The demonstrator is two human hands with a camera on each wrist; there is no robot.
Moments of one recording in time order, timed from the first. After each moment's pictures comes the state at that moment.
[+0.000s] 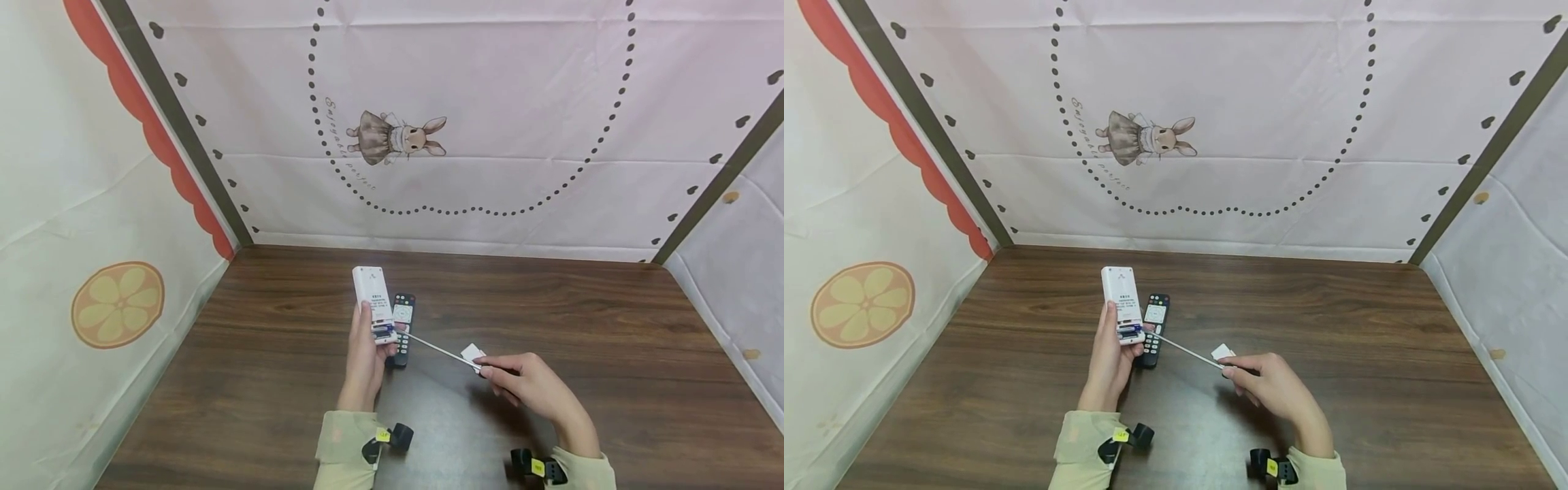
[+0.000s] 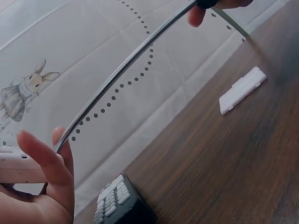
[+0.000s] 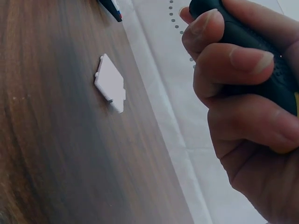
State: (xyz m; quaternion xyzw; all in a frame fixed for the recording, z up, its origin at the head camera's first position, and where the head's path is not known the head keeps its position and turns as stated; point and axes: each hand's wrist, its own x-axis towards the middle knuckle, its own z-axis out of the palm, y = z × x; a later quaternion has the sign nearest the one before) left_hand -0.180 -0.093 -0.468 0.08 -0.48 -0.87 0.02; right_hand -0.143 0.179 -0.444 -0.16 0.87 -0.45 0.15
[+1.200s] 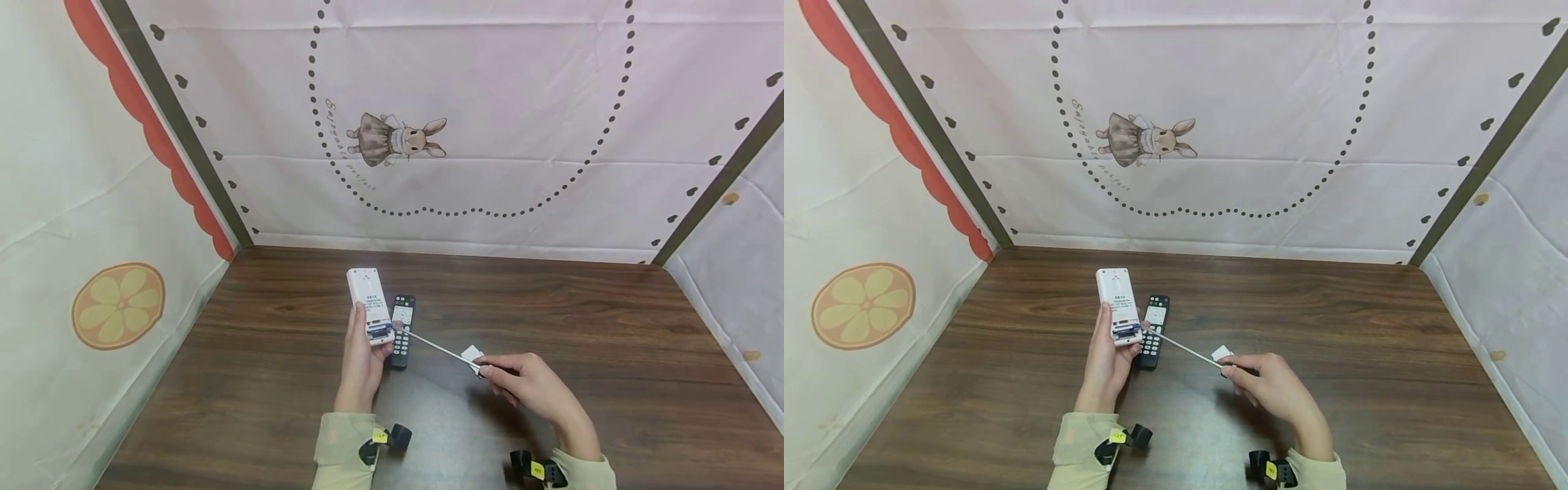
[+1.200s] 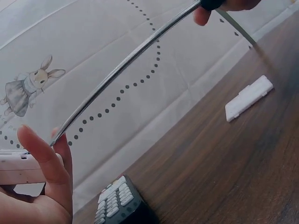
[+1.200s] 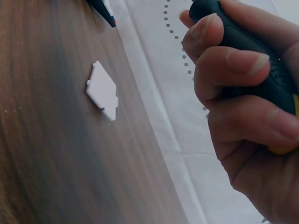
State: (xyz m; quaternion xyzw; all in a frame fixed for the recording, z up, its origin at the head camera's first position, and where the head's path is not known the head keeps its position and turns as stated) left_hand -0.179 -0.099 -0.469 0.11 -0.43 -0.90 0.00; right_hand -0.141 0.176 -0.439 -0.16 0.85 -0.47 0.15
